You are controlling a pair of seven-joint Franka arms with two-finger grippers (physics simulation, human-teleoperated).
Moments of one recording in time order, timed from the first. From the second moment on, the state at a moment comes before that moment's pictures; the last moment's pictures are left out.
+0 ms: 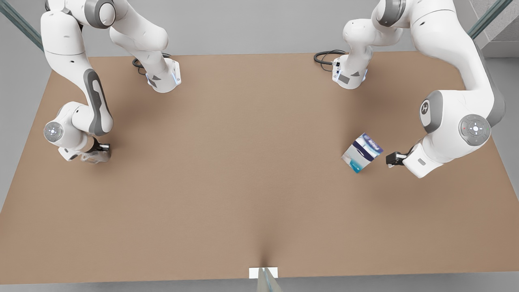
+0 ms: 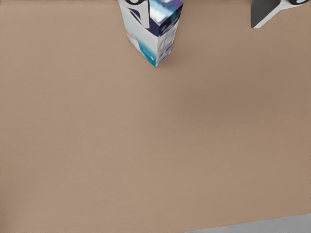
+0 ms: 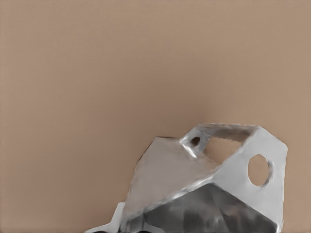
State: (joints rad) left arm -0.08 0.35 0.02 -1.37 0.03 1.64 0.06; right arm -0.18 0.27 -0.23 -2.30 -0.10 2.40 -0.29
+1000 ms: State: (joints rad) left arm -0.08 0.34 0.02 -1.37 0.03 1.64 0.06; right arm 0.28 0.51 0.17 -1.79 -0.07 2.38 0.54
